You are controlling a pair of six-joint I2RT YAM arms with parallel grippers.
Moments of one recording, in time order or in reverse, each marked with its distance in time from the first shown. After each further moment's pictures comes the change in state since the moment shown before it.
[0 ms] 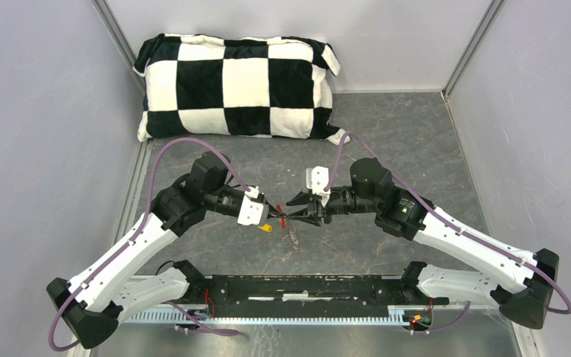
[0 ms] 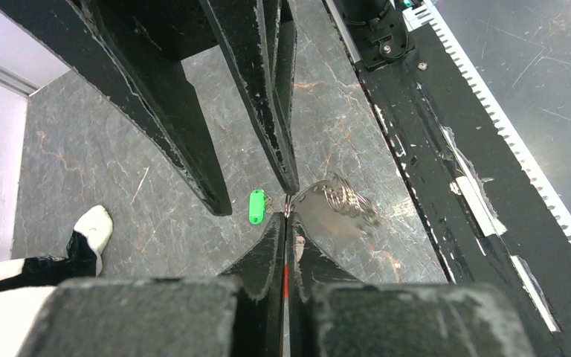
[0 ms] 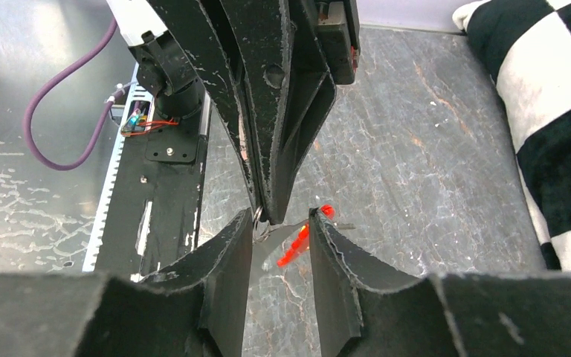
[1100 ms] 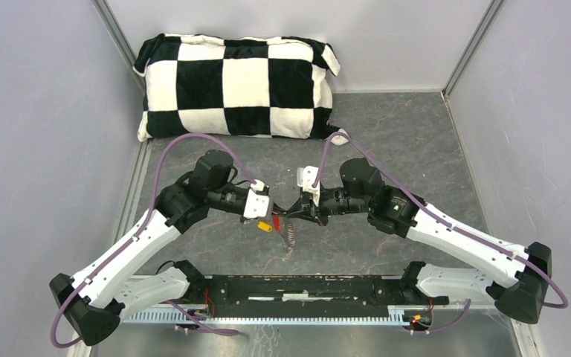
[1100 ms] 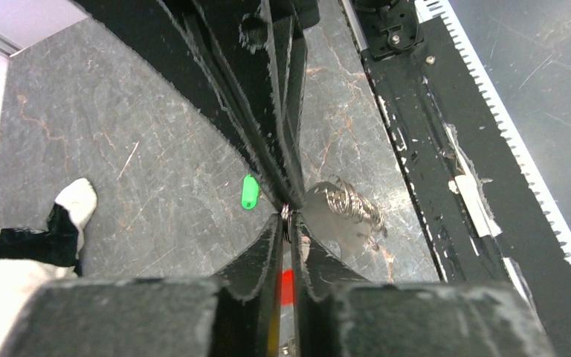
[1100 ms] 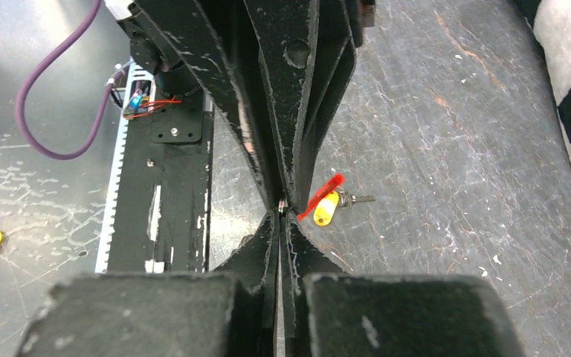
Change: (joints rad) left arm 0.003 0.032 0.003 0.006 -0.050 -0.069; right arm 0.001 0.062 0.016 -0.061 0.043 0.047
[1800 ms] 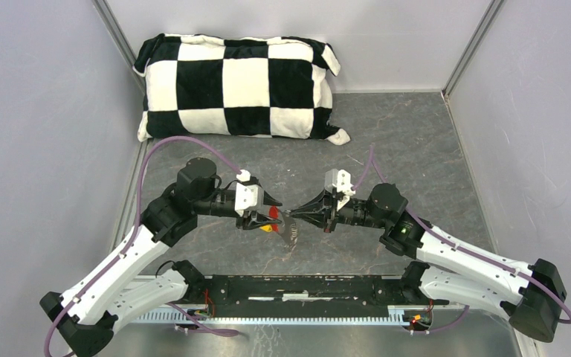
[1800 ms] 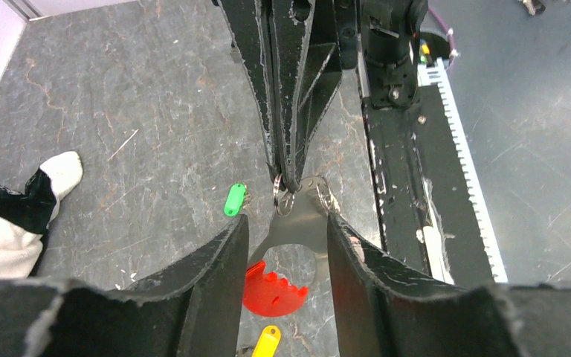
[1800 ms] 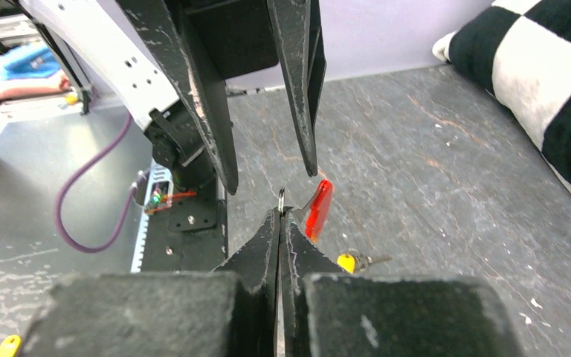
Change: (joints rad) left arm 0.000 -0.136 -0.066 0.138 -0.059 -0.346; right arm -0.016 -0.185 -0.362 0.575 0.025 0.306
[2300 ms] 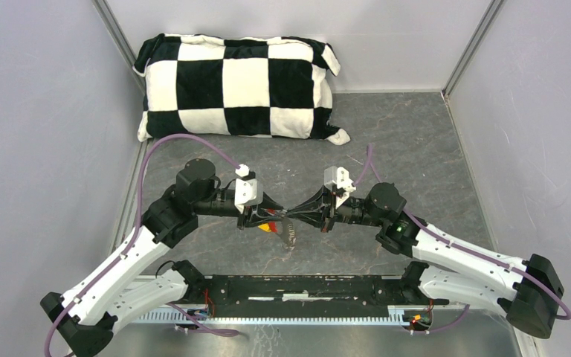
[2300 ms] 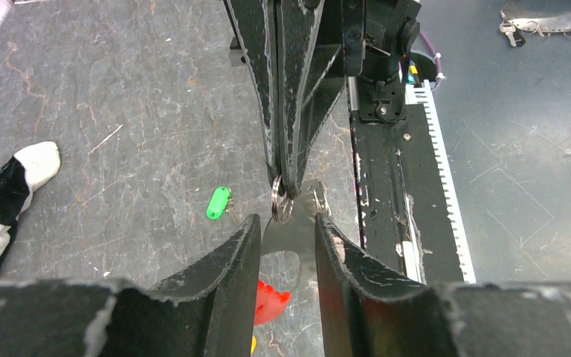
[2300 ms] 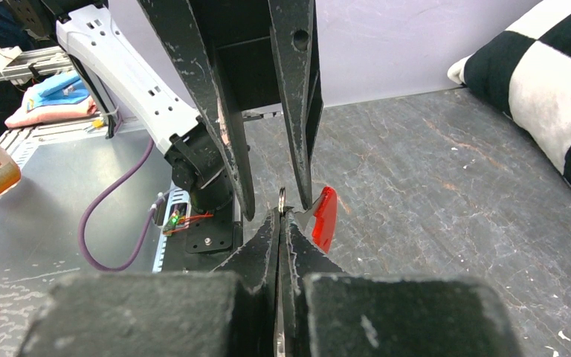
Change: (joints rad) left arm 0.000 -0.012 -0.025 0.058 -0.001 -0.123; right arm -0.003 0.037 -0.003 0.102 -0.034 0.070
